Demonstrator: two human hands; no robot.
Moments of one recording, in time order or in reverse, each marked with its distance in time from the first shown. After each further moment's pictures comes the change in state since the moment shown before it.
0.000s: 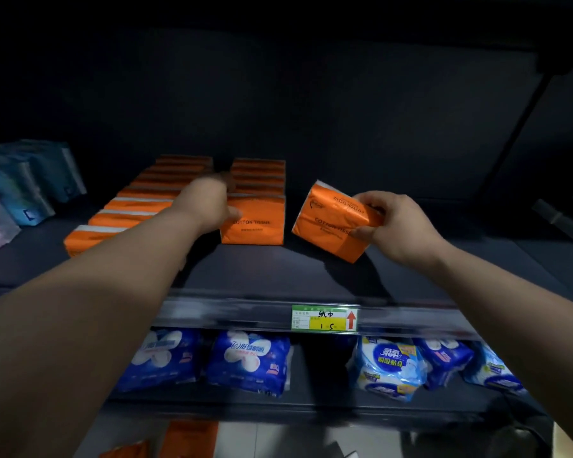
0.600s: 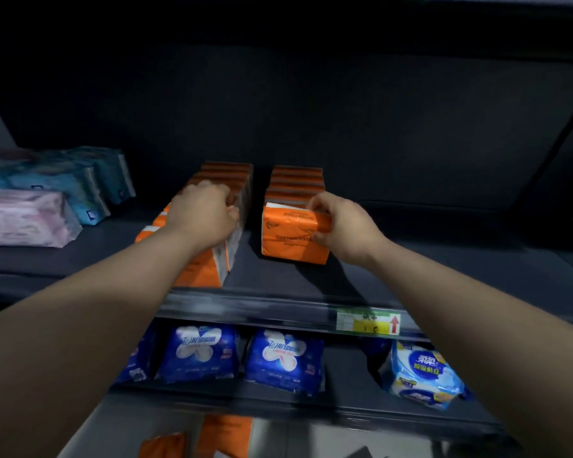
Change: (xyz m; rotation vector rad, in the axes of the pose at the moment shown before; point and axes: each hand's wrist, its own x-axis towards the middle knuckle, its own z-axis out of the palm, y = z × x) left_hand -0.050 -0.052 -0.036 0.123 0.156 -0.044; right_hand 0.029 -0.077 0.088 -0.169 -0.092 -0.139
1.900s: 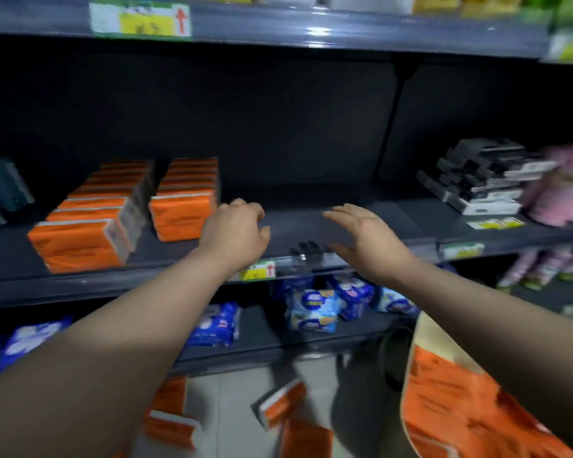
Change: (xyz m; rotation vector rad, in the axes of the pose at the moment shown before) left_hand -0.111 0.202 -0.021 -0.204 -0.096 0.273; right_hand -0.201 0.076 -0.130 -0.339 0.090 0.048
